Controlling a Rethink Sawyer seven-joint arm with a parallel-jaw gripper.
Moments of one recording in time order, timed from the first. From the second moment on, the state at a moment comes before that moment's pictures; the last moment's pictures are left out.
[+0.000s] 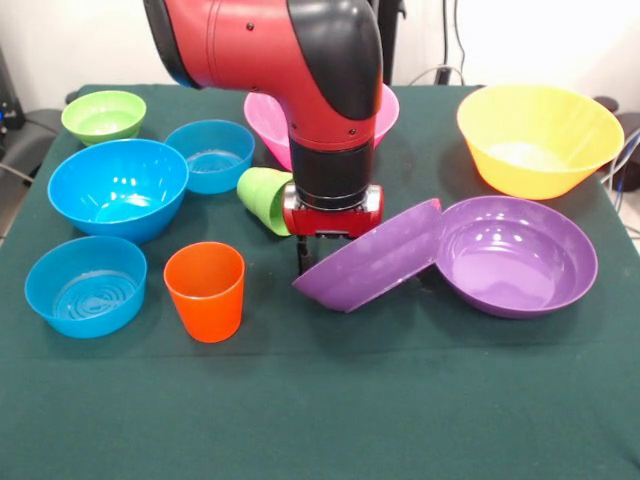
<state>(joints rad) -0.32 -0.32 0.07 1.47 -0.03 0.36 1.58</state>
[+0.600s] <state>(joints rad) -0.18 -0.32 -0.04 1.41 -0.03 0.48 1.58</state>
